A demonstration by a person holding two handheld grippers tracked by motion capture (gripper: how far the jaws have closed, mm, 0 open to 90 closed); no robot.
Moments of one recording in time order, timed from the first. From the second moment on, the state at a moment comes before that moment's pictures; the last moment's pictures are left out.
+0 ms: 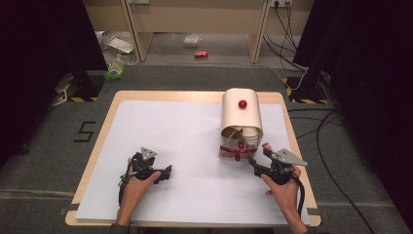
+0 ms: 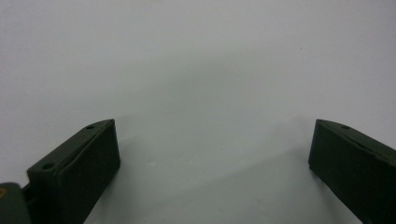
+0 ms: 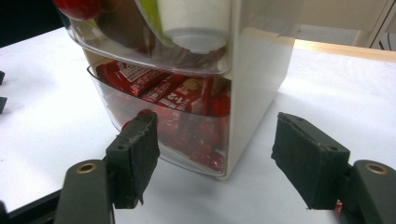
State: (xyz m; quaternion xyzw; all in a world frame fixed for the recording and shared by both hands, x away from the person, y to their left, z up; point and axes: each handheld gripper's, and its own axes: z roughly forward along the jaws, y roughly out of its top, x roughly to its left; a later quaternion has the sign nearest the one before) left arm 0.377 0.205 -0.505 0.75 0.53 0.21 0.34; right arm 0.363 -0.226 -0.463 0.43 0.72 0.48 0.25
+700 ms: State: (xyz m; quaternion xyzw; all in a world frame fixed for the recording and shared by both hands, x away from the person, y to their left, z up) left arm 0.377 0.204 -0.505 0.75 0.53 0.21 0.34; right arm 0.341 -0.256 -0.460 0.44 0.71 0.49 0.24
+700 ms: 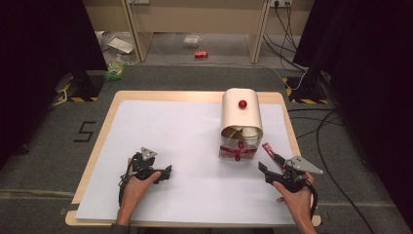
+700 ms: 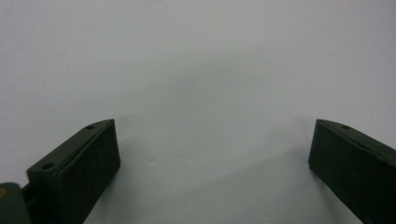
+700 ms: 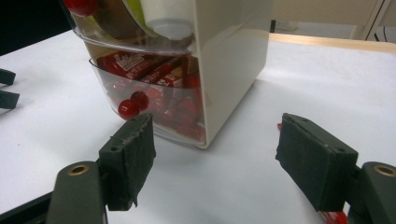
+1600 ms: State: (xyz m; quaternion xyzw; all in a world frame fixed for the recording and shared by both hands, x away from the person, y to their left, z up) left arm 0.377 0.203 -0.505 0.75 0.53 0.21 0.34; right arm 0.310 -0.276 -0.465 0.45 0.73 0.46 0.24
